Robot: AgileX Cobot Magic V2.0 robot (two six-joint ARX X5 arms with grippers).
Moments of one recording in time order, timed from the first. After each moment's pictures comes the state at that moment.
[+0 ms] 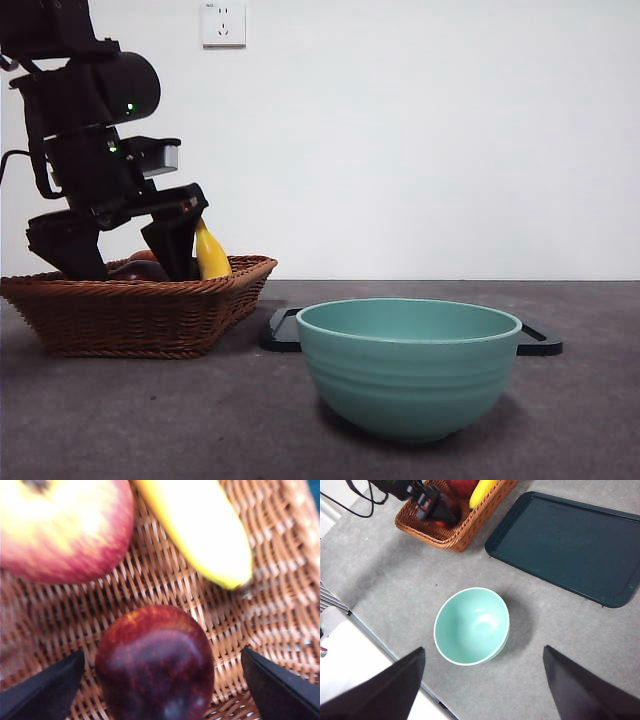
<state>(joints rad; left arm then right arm) -0.29 1.79 1.26 -0.60 0.13 0.04 0.16 0.75 0.97 -1.01 -0.60 -0.05</state>
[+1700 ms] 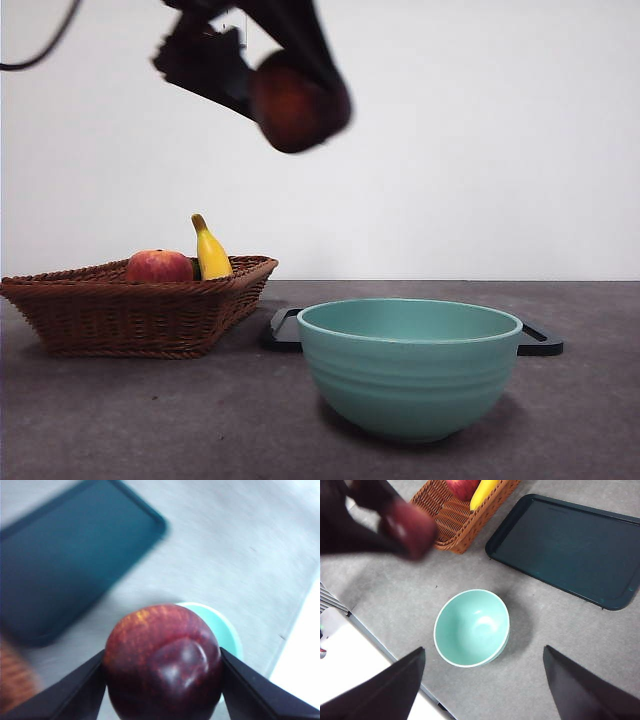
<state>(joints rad) -0.73 1.44 1.26 -0.67 0.31 0.04 0.16 0.75 0.97 -1.00 -0.60 -0.06</state>
